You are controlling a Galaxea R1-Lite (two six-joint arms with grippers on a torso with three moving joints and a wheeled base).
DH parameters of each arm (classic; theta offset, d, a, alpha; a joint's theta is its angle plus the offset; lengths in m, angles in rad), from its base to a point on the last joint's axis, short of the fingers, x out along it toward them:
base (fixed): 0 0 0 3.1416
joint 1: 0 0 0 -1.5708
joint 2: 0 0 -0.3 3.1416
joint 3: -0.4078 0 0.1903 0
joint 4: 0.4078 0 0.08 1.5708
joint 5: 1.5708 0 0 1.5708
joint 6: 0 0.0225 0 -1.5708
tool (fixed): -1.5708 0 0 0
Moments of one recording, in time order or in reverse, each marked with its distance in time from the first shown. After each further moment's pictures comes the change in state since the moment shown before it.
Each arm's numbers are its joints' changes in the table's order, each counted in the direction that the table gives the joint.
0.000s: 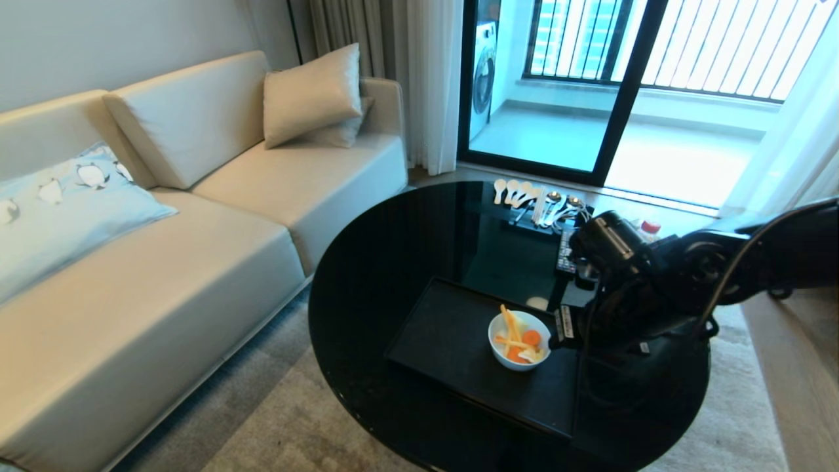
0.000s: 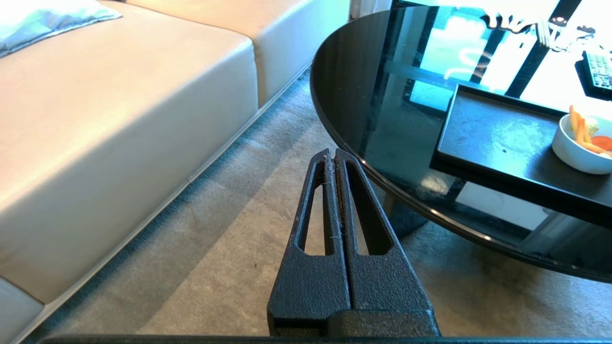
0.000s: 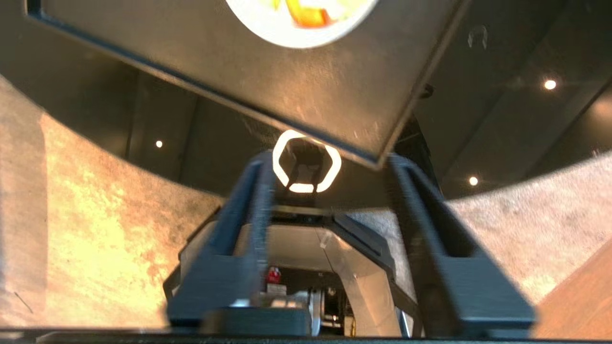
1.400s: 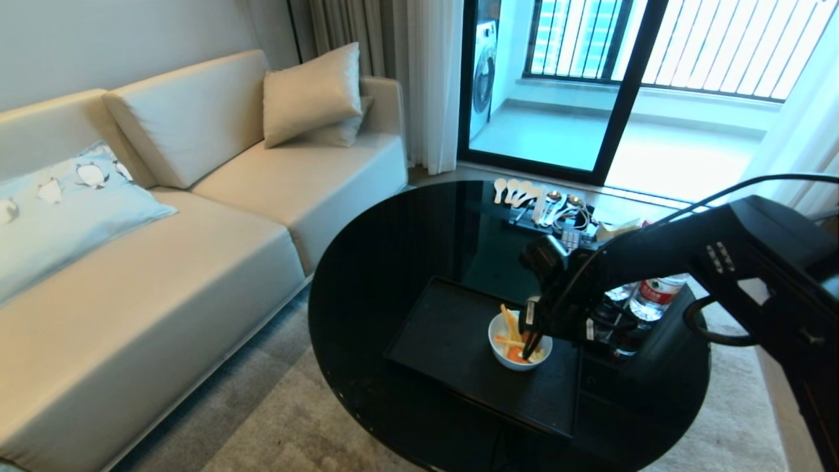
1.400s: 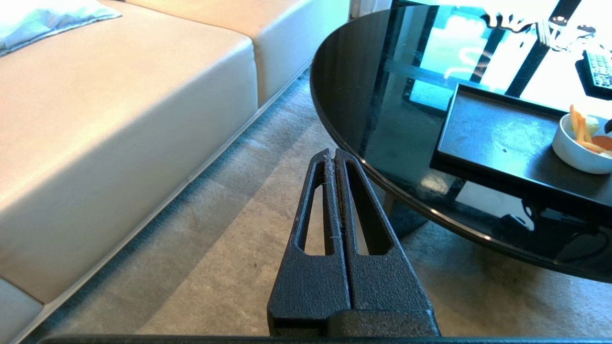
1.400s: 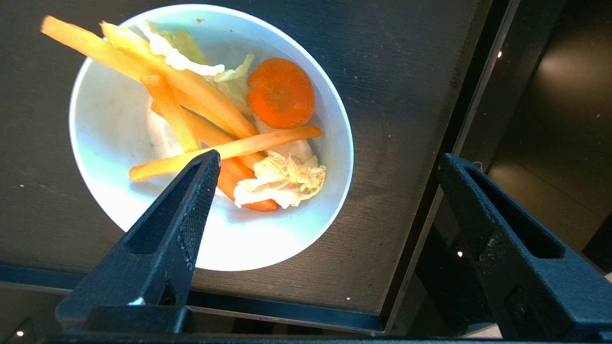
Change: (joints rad) left arm 0.000 0.000 0.000 0.000 0.000 0.000; right arm 0.072 -0.443 -0.372 0.022 -0.160 0.100
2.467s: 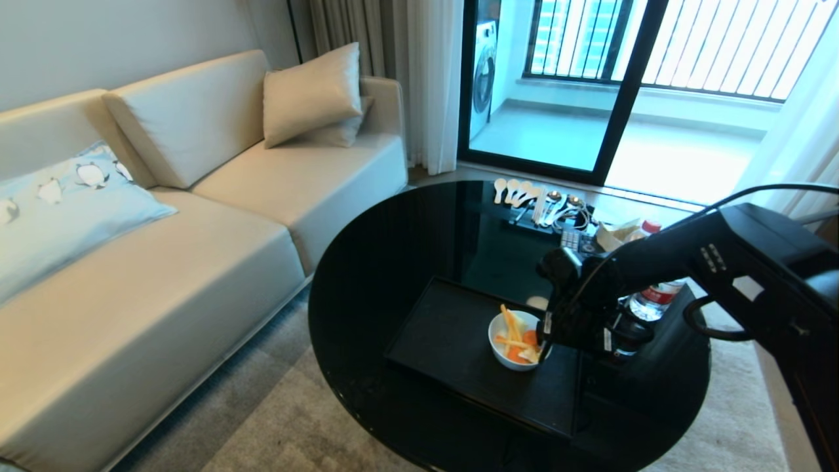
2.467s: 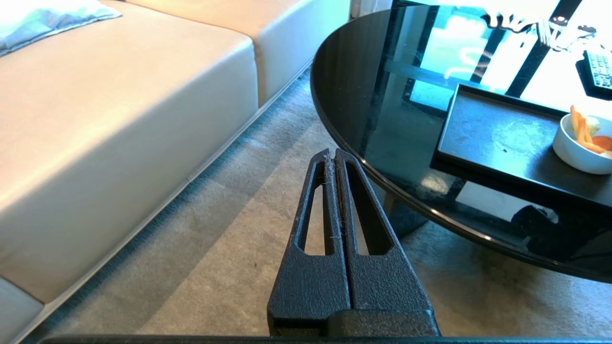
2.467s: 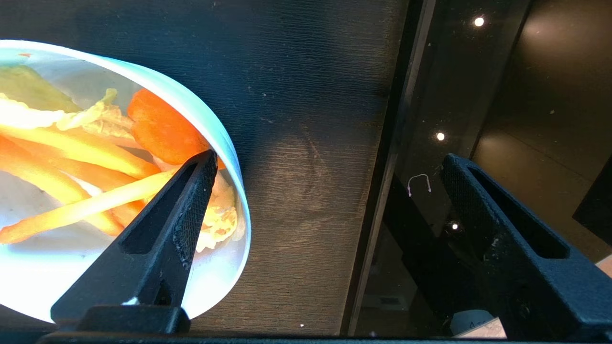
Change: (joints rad) left arm 0.000 0.000 0.000 0.000 0.000 0.000; right arm 0.076 -0.041 0.040 -0.009 0.000 0.000
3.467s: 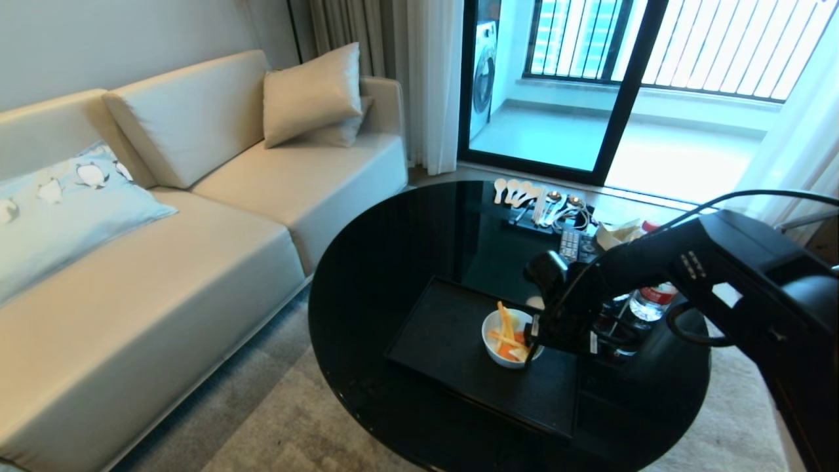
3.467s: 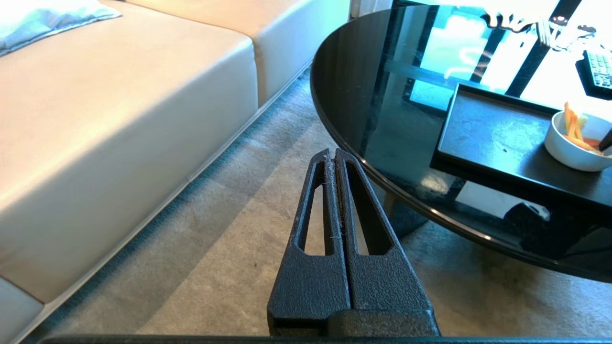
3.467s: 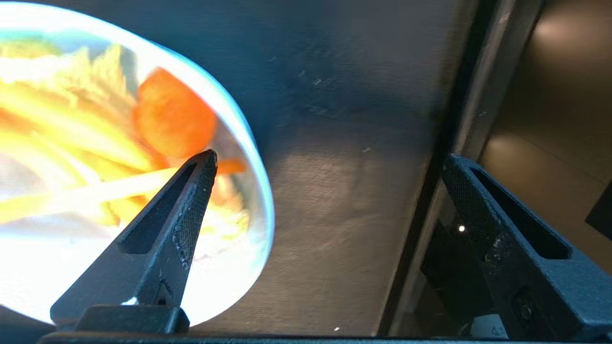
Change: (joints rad) left arm 0.000 0.000 0.000 0.000 0.000 0.000; right arm -0.042 -0.036 -0.041 0.001 0.002 0.040
